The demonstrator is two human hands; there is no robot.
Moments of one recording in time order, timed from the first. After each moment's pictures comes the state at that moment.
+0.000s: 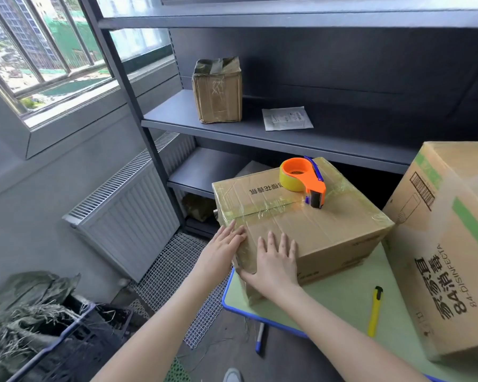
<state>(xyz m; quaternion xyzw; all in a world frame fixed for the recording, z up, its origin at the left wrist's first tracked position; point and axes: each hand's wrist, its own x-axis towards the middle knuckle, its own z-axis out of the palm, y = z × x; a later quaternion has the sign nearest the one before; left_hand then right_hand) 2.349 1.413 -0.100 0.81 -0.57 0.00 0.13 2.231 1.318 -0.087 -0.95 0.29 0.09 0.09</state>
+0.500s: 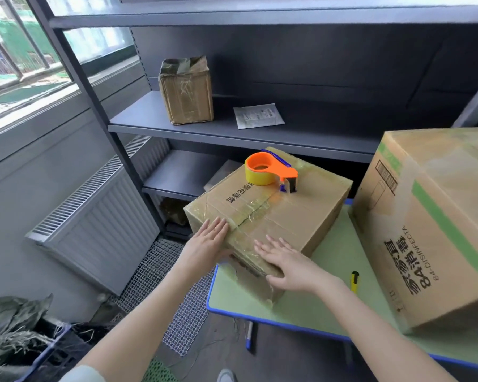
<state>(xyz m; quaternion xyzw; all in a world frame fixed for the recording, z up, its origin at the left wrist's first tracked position) 2.359 1.393 -0.097 0.79 -0.61 0.03 0.04 2.167 1.252 -0.079 -0.97 0.10 0.12 0.20</state>
